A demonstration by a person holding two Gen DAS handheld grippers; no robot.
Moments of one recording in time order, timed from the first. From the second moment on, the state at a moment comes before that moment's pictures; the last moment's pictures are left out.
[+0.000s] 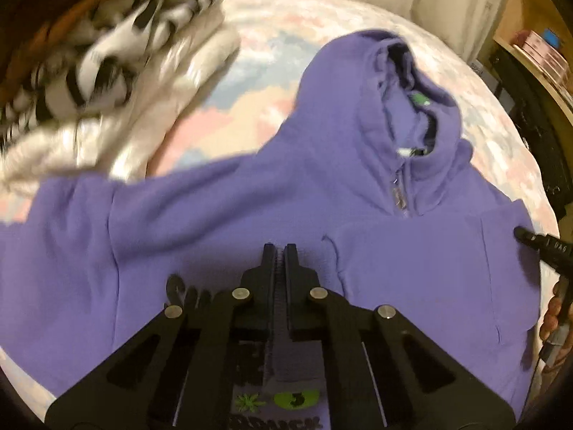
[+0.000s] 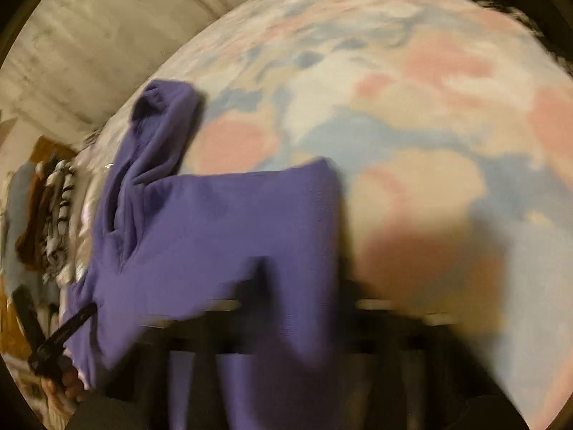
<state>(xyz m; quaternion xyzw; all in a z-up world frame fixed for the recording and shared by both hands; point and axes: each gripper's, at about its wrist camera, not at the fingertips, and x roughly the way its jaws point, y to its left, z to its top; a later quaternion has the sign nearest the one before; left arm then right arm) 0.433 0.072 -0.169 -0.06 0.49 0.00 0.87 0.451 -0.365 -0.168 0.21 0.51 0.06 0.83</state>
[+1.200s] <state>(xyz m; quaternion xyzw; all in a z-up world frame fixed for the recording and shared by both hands) 0.339 0.048 -0.156 0.01 0.47 0.00 0.88 0.286 -0.355 -0.138 0.07 0.52 0.03 0.85</state>
